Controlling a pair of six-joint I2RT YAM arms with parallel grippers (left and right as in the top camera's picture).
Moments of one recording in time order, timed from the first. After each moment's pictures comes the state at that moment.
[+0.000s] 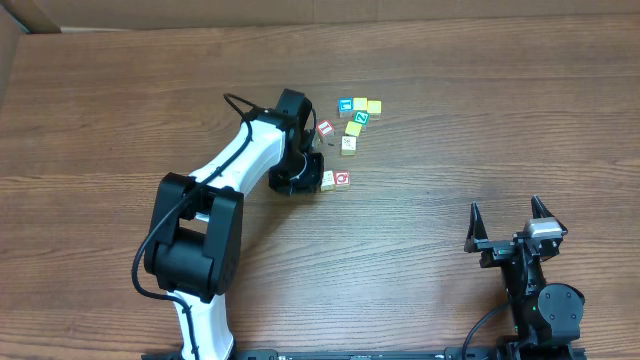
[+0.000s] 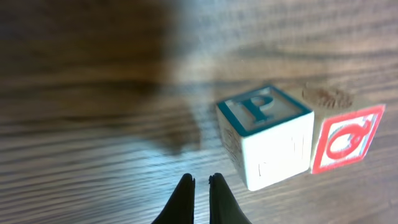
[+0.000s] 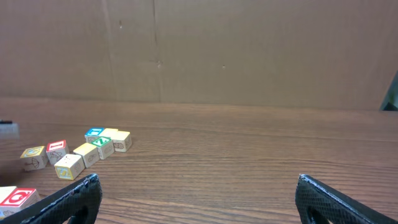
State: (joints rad) left arm -0.33 2.03 1.42 -0.91 0.23 -0.29; right arm 0.05 0.01 0.02 -0.03 -0.04 0.00
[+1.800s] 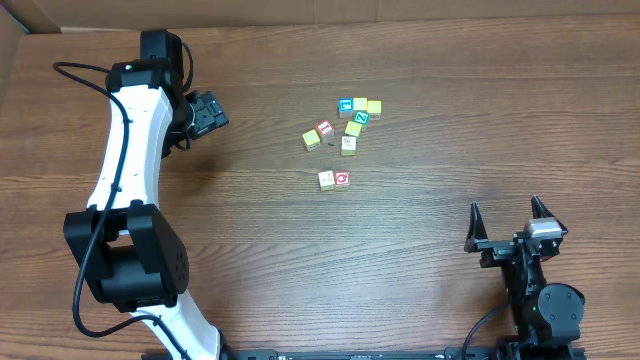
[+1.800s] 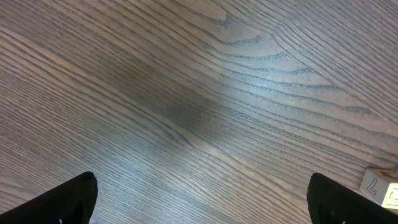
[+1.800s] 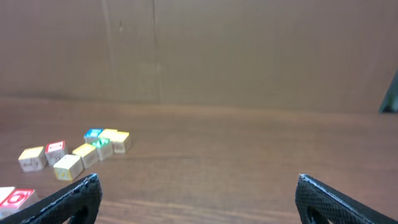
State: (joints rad) left arm 0.09 1.94 1.73 -1.15 -0.09 -0.47; right arm 0.05 0.01 0.02 -0.02 -0.04 -0.01
